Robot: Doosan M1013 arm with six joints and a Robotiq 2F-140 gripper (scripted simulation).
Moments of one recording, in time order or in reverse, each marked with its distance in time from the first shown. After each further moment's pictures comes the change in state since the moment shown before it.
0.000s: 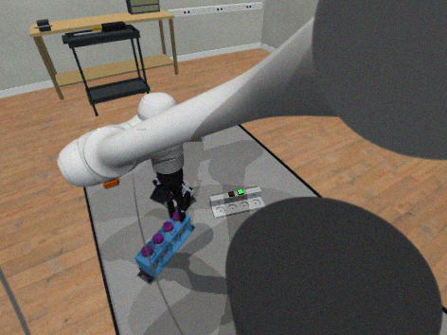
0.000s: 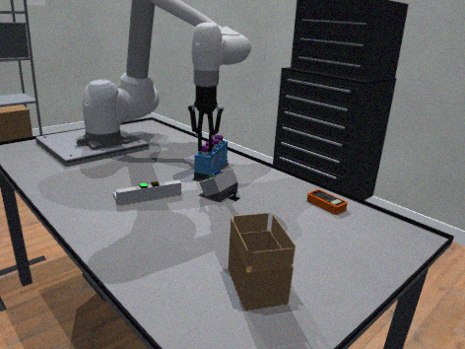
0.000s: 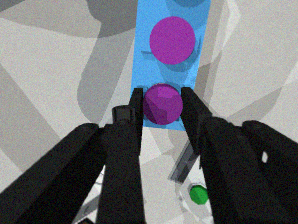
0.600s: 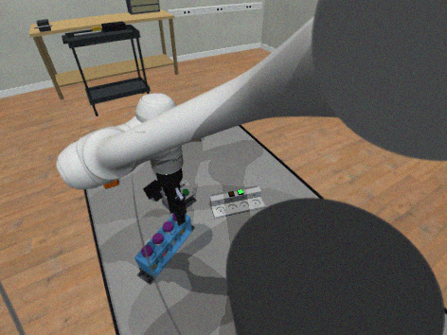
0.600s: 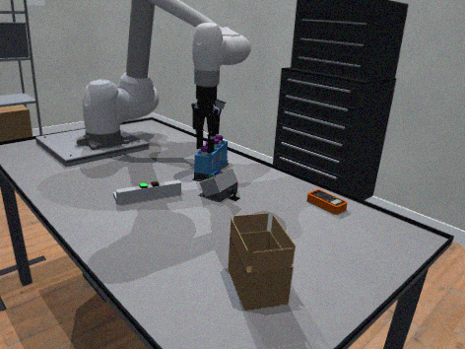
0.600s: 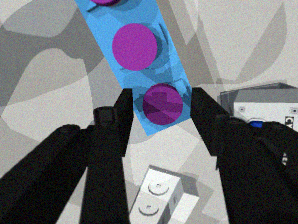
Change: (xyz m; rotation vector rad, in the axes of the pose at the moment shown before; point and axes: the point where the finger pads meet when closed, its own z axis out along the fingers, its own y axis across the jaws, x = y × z) arm 0.000 0.000 0.000 0.001 -0.012 0.556
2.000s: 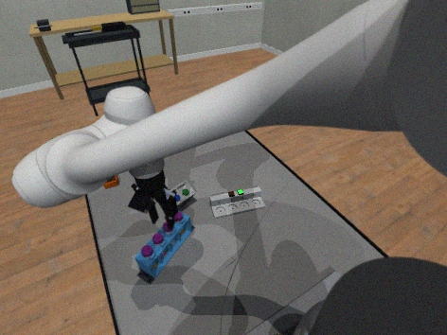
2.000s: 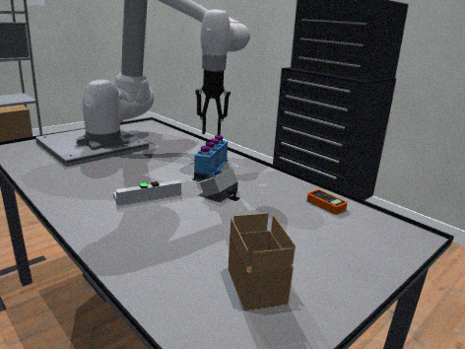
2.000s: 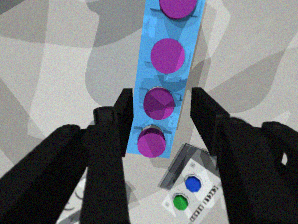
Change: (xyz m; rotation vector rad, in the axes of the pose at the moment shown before) arm 0.061 -0.029 -0.046 0.001 -0.018 -0.596
